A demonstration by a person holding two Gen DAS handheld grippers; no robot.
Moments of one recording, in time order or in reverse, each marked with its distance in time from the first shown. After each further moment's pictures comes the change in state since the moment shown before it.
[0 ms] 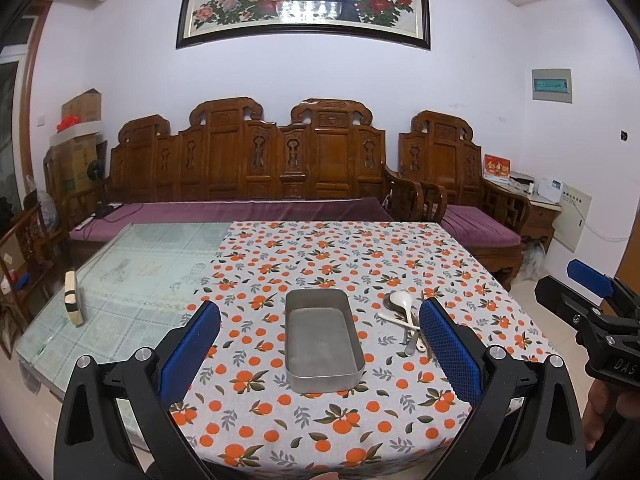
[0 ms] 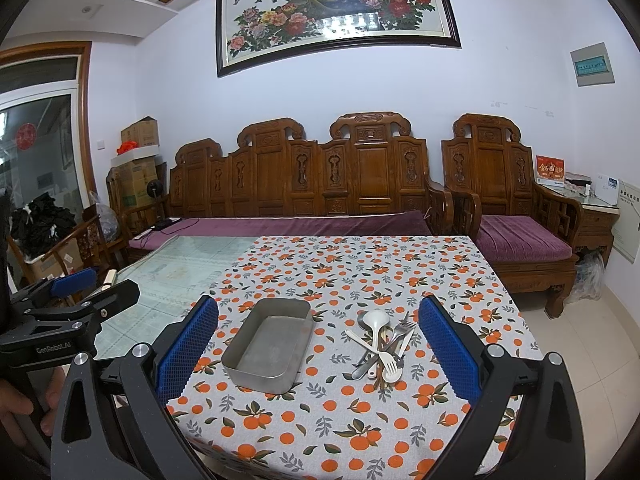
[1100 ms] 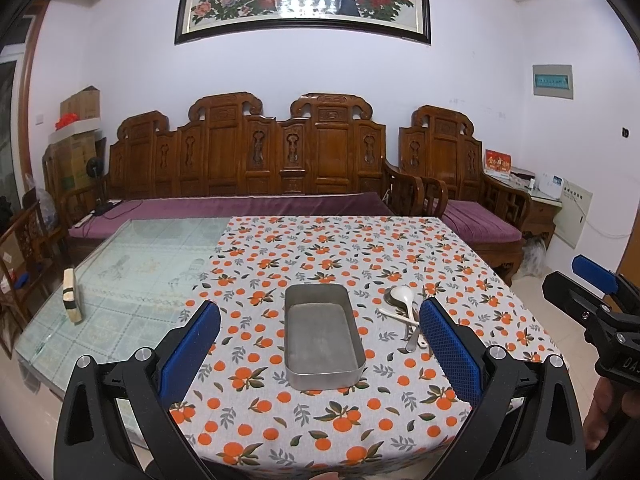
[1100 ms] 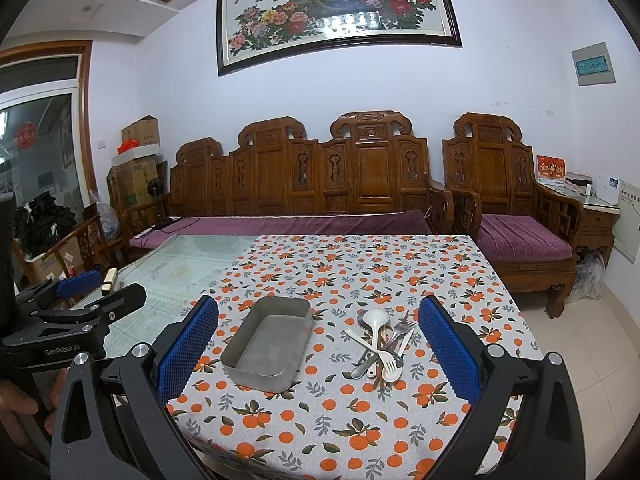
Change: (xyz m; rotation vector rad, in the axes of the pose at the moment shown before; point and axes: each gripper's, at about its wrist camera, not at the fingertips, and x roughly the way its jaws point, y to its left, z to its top) left arm 0.000 -0.005 -0.006 0.003 0.012 0.001; right arm -0.002 0.002 0.004 0.000 0.001 0.000
